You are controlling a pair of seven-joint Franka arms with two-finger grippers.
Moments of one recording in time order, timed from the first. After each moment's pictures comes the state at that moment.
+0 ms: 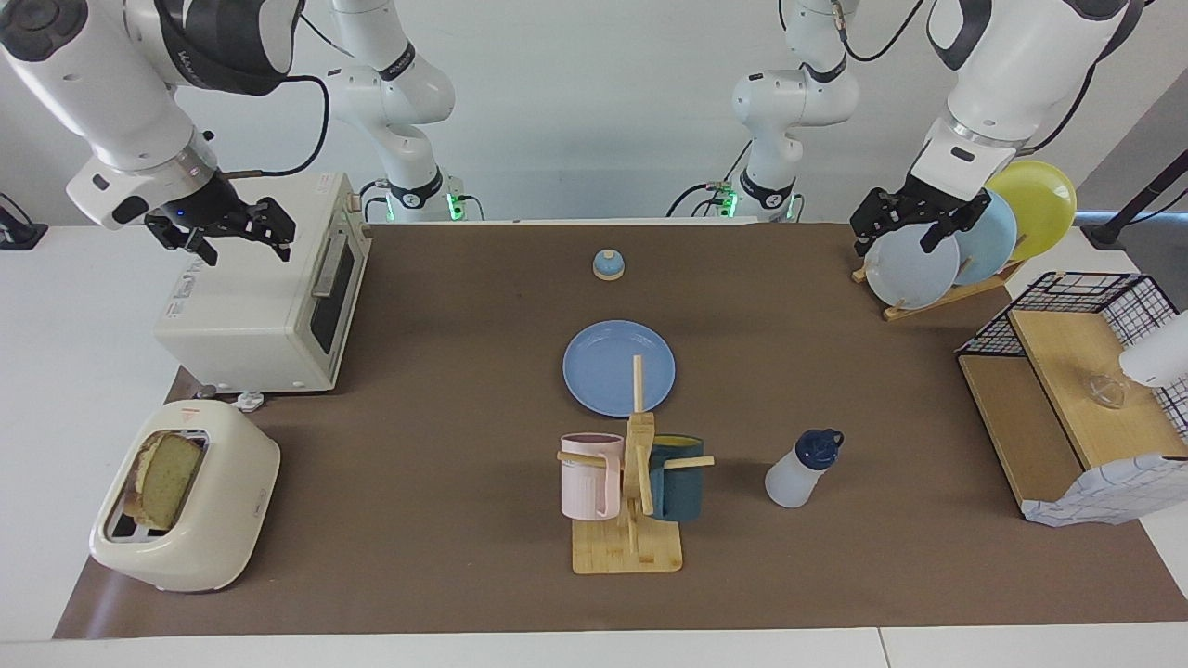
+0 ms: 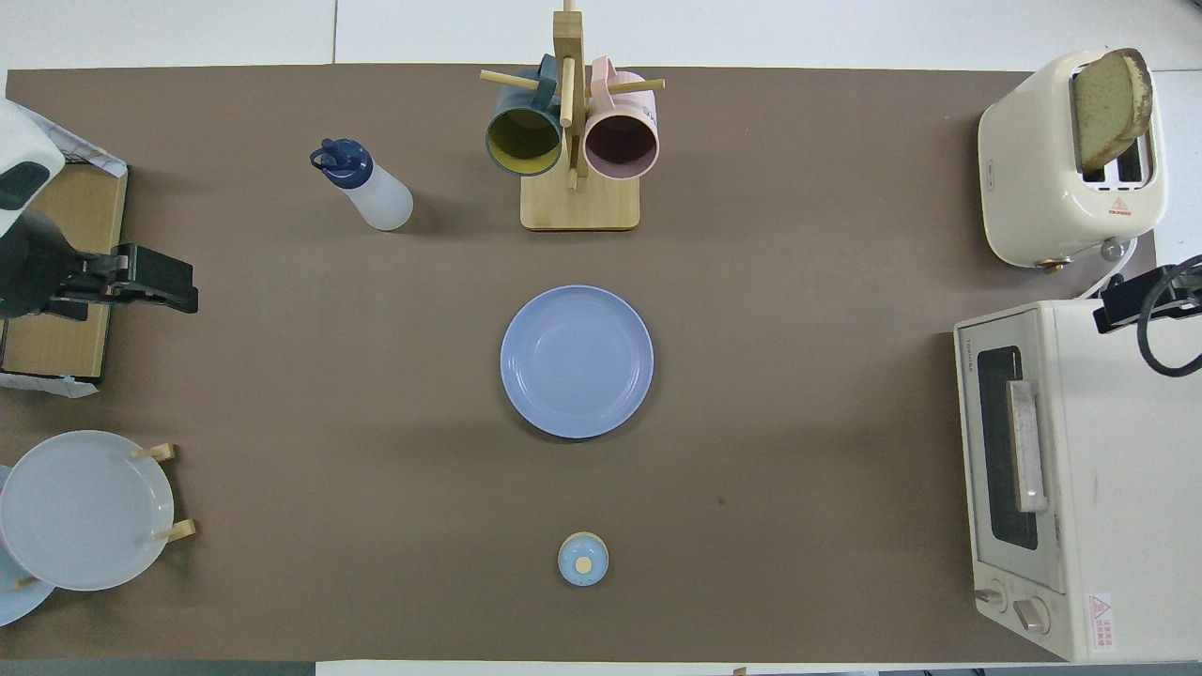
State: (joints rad) left arm -0.06 -0.02 -0.08 -1.59 -0.02 1.53 -0.13; right arm -0.02 0.03 -0.10 -1.58 -0.04 1.47 -0.18
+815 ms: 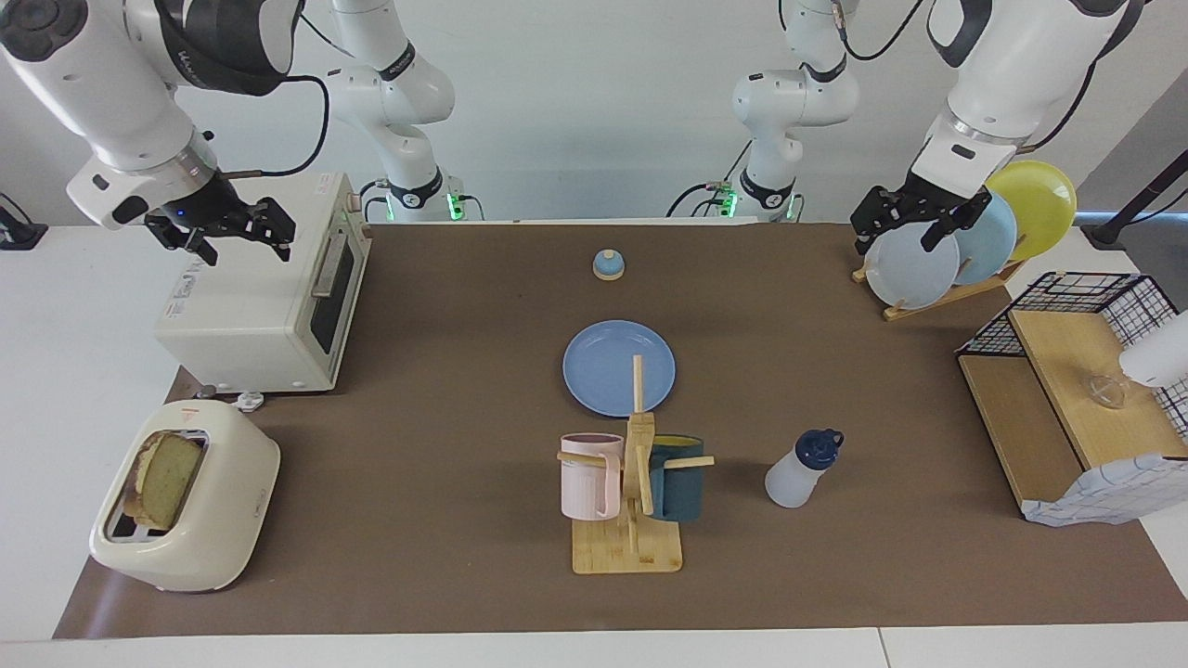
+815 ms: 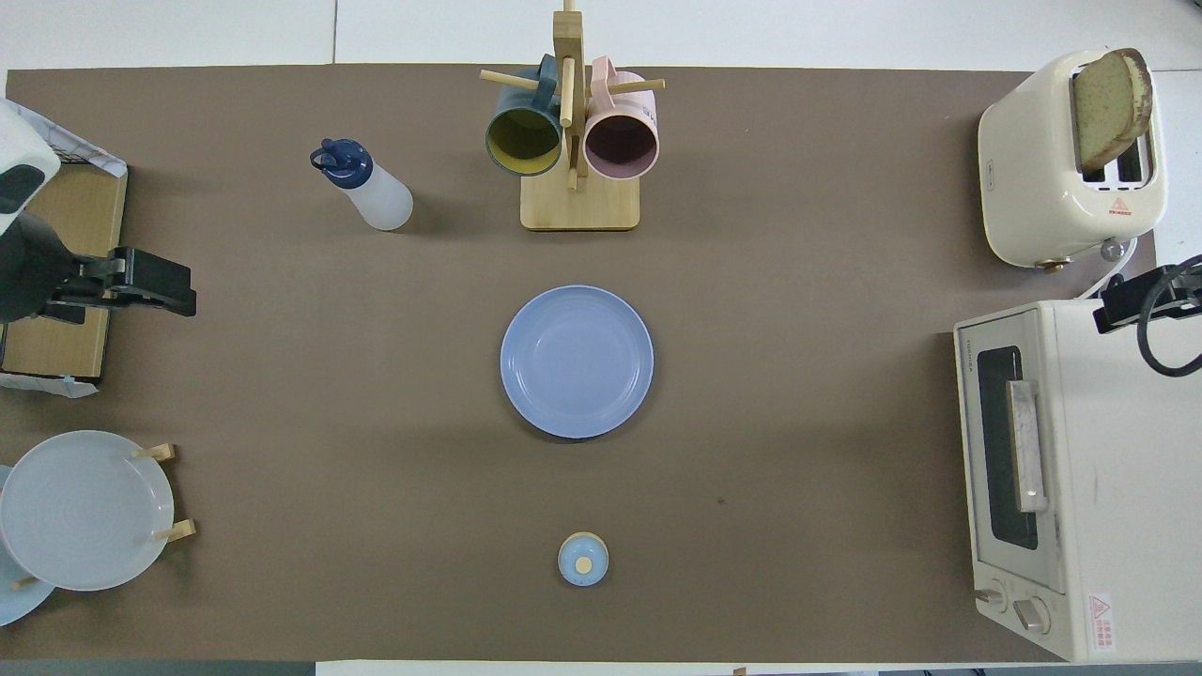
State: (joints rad) left arm -0.06 -0.03 -0.08 -1.59 -0.02 1.52 -0.13; right arm -0.02 0.03 -0.10 -1.58 -0.04 1.47 -0.18
